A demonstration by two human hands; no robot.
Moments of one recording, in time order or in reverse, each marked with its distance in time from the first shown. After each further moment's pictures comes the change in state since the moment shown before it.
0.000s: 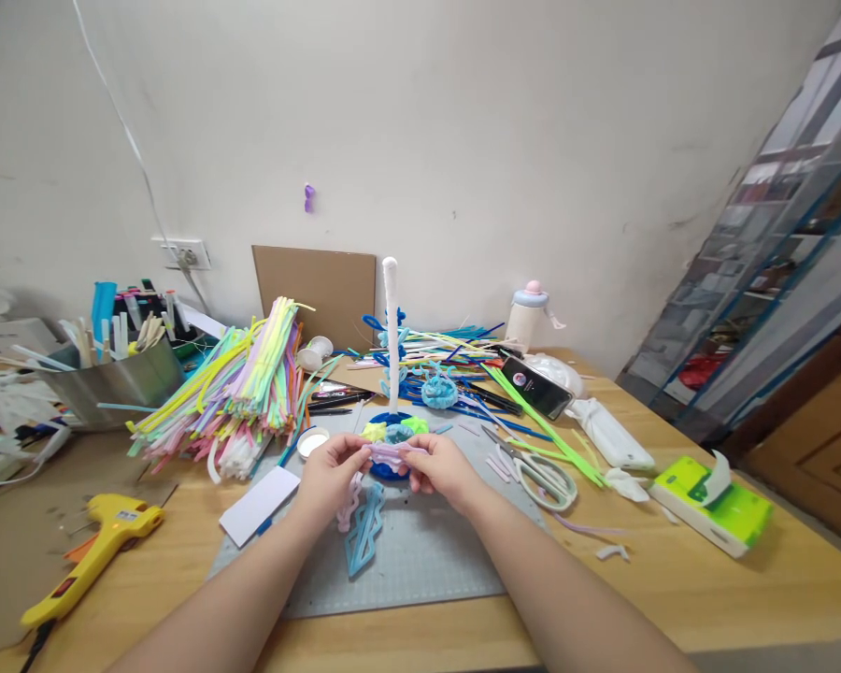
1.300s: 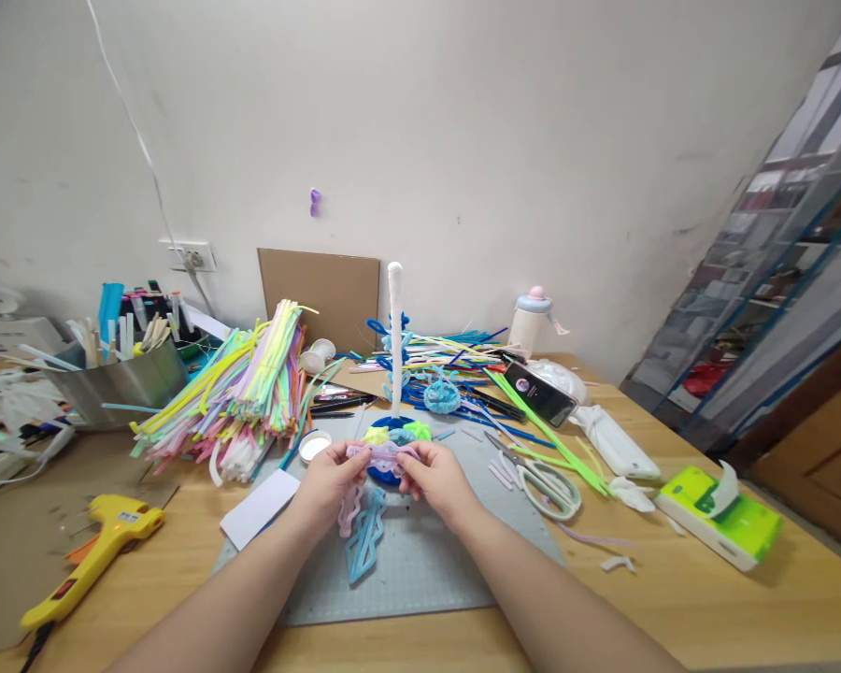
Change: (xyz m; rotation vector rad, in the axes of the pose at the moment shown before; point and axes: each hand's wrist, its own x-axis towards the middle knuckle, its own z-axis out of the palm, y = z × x) left_hand 0.005 -0.012 -0.008 -0.120 -0.067 -0.125; right_hand 0.000 0.008 0.015 0.046 0.107 -0.111
